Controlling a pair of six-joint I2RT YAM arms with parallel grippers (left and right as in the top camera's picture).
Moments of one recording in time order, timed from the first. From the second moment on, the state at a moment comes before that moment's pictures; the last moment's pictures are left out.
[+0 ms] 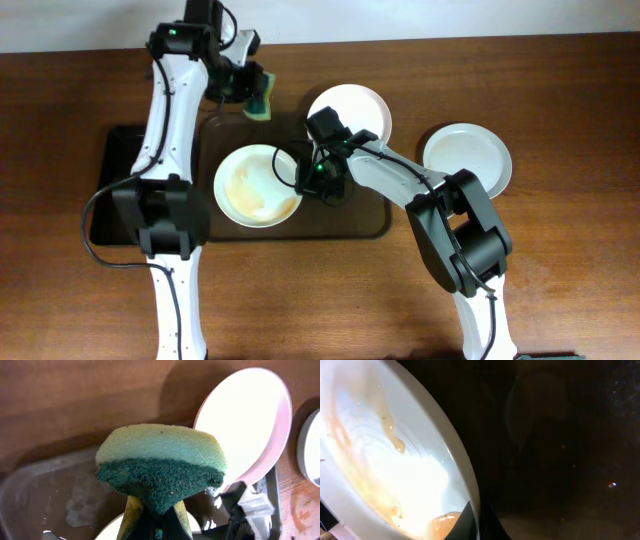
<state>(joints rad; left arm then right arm) -0.11 2.43 2.51 -1.32 0.37 0.04 0.54 2.21 1.54 -0.57 -0.43 0.70</state>
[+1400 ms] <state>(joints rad) -0.04 2.43 2.52 -1.39 0.22 0.02 1.01 1.77 1.57 -1.02 1.34 0.60</state>
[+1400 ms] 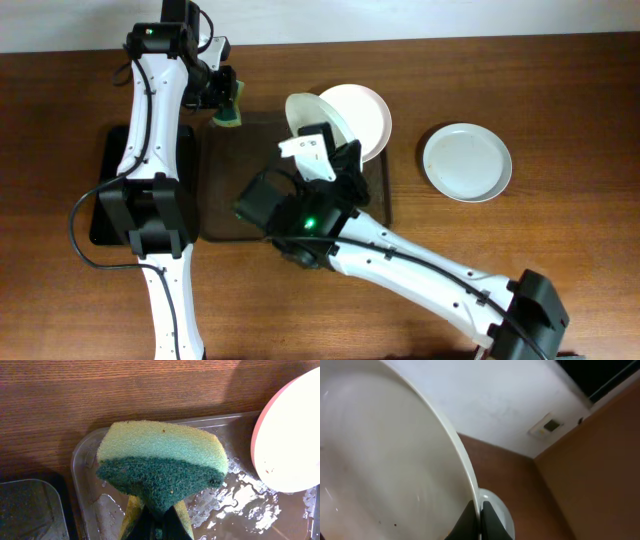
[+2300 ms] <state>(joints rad) -0.04 2.43 2.52 -1.39 0.22 0.02 0.63 1.66 1.58 -1.04 0.55 0.59</state>
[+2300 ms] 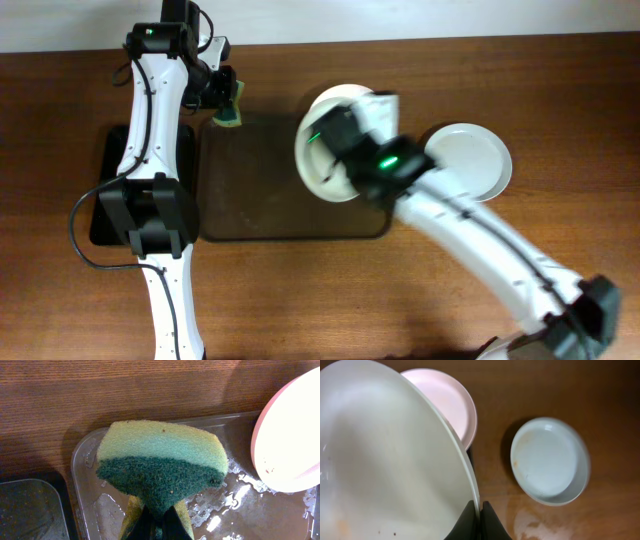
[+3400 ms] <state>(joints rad) -0.04 2.43 2.52 -1.40 0.22 0.02 -0.29 1.82 1.24 -0.74 0.04 0.50</state>
